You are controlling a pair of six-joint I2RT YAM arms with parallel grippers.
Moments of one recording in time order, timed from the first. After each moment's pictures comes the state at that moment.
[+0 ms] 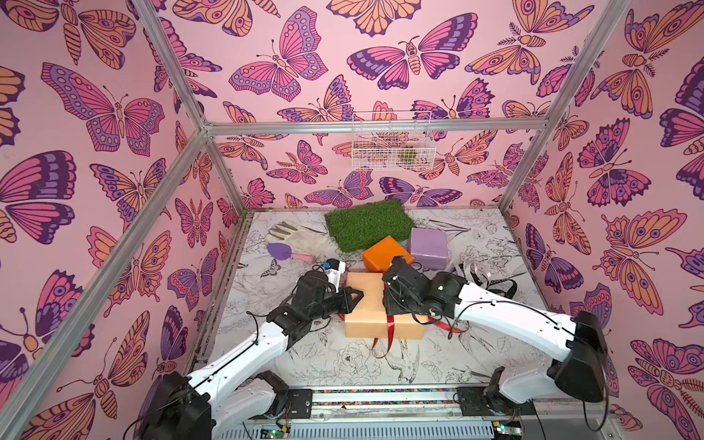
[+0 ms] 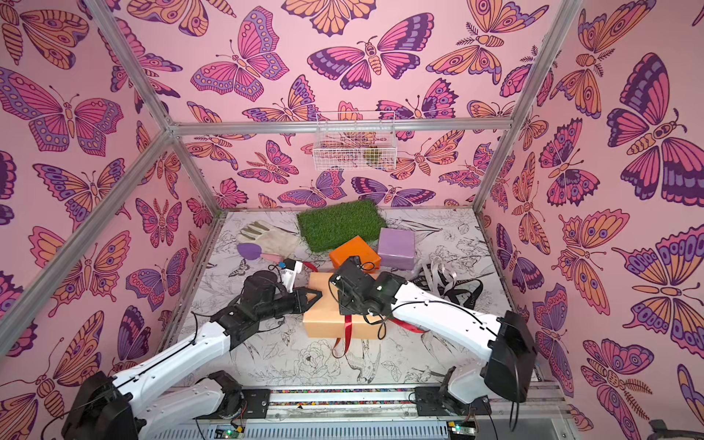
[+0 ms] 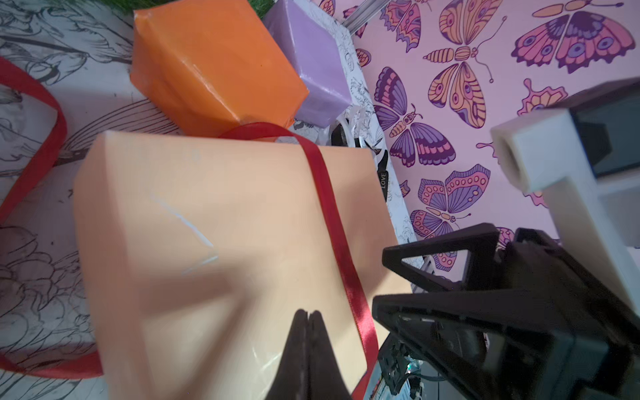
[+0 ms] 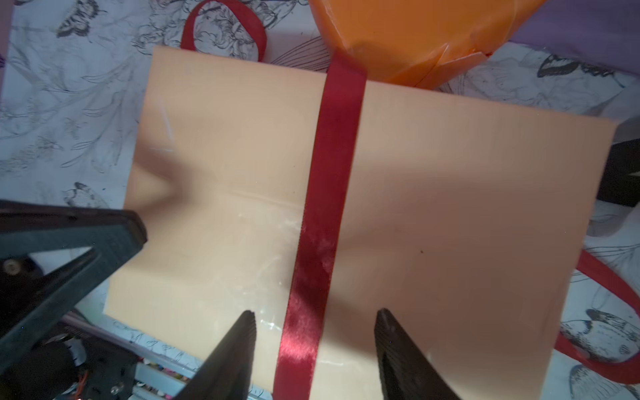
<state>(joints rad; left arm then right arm) -0.58 1.05 0.59 -0.05 0.38 -0.71 0.99 1.50 1.26 -0.87 0.22 0.78</state>
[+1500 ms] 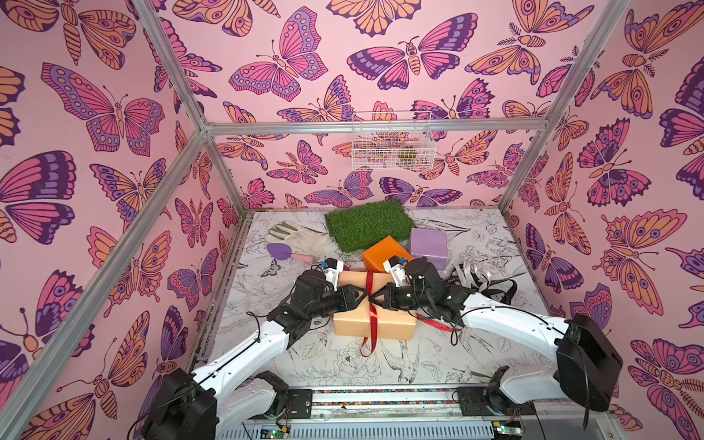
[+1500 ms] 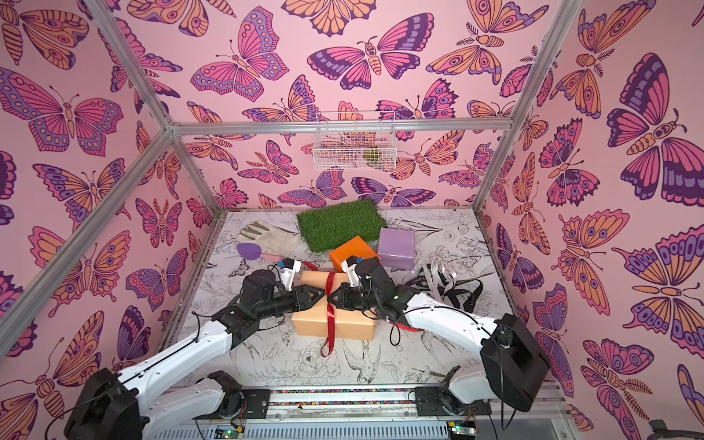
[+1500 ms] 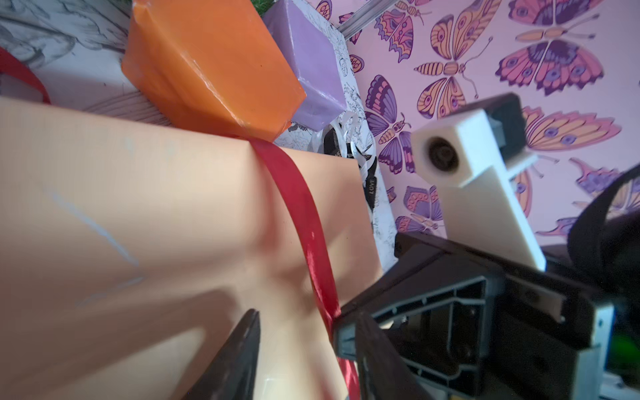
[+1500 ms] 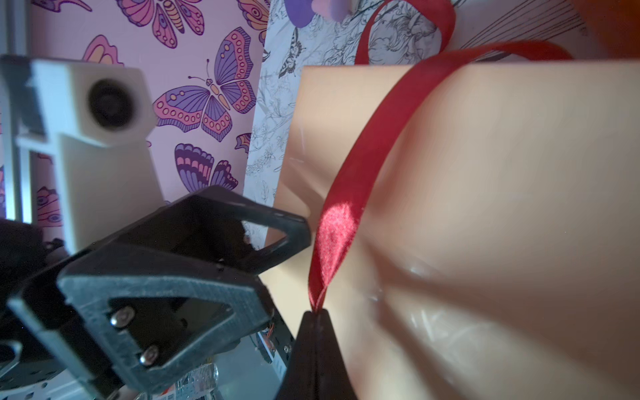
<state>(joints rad) -0.55 1.09 0.57 0.05 0.46 -0.80 0.81 1.38 0.85 -0.04 -0.42 0.91</state>
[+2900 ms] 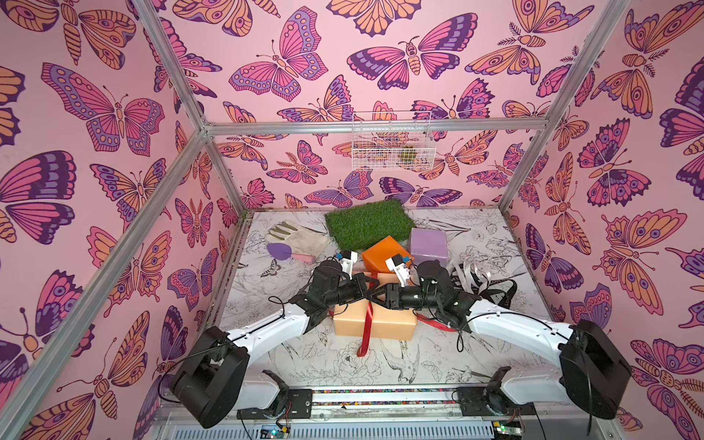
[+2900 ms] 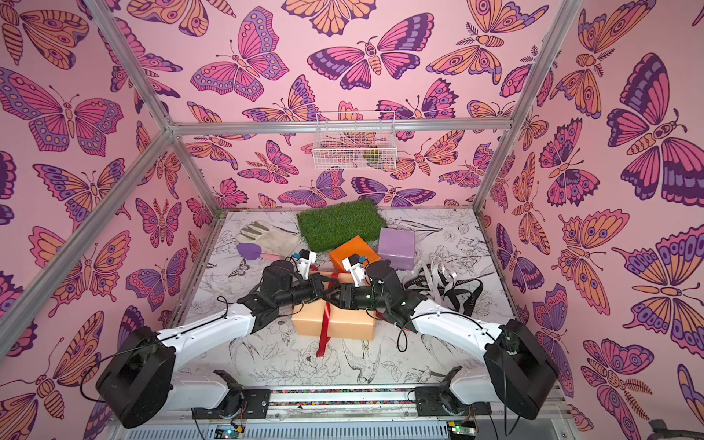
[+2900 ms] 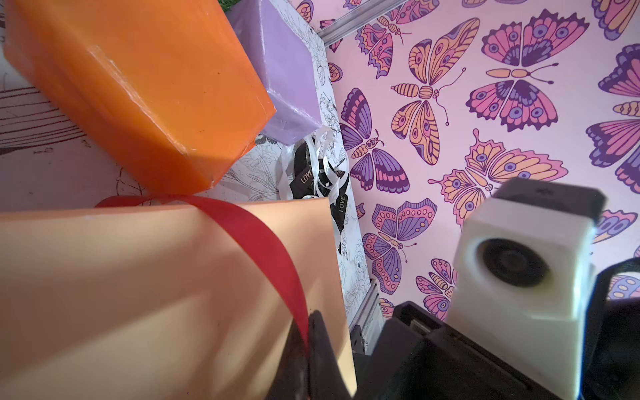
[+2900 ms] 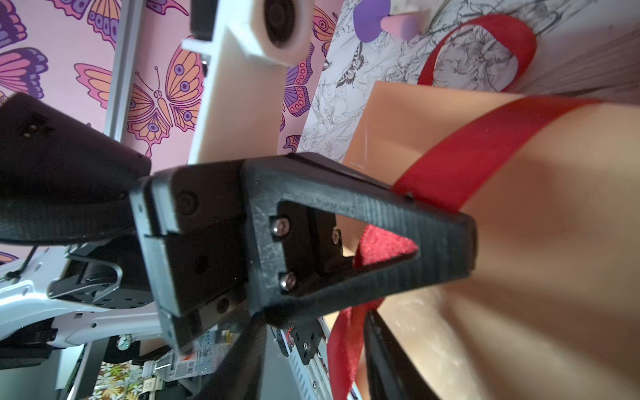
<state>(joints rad) -0.61 1.34 0.67 0.28 0.46 -0.96 0.77 1.35 0.74 0.20 -0.55 0.89</state>
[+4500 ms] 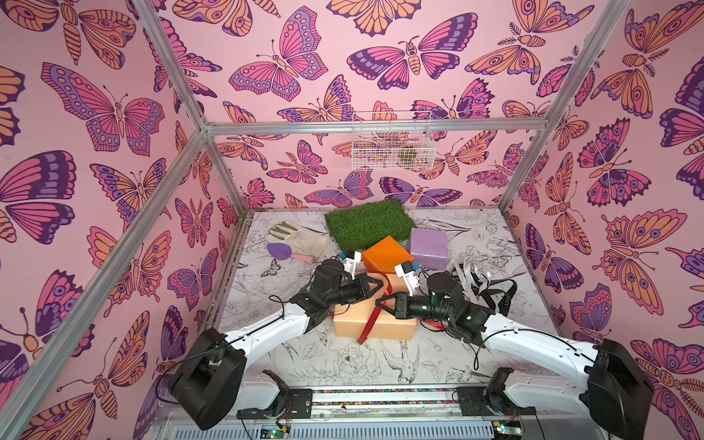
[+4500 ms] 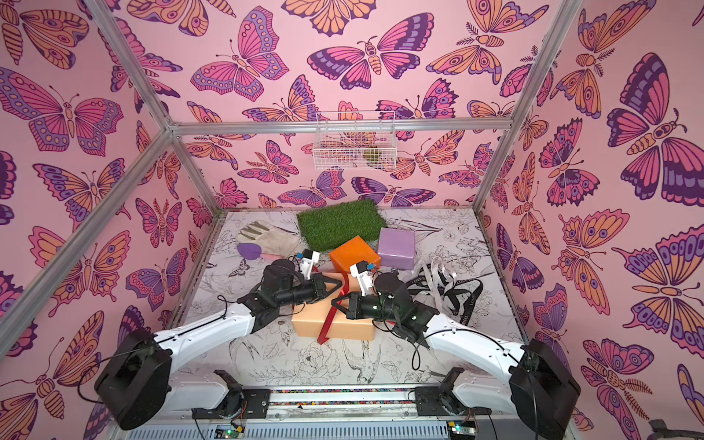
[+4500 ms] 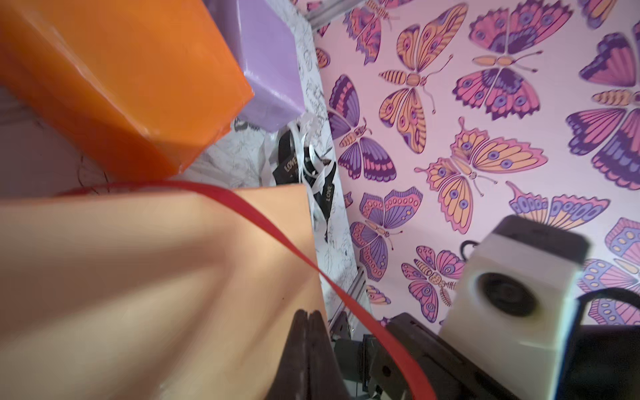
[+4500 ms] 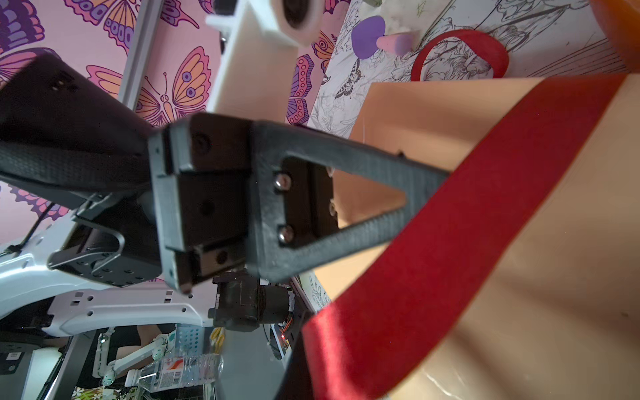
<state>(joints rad) -0.65 1.35 0.69 0.25 0.50 -0.98 0.82 1.18 0.64 0.18 -0.43 0.89</state>
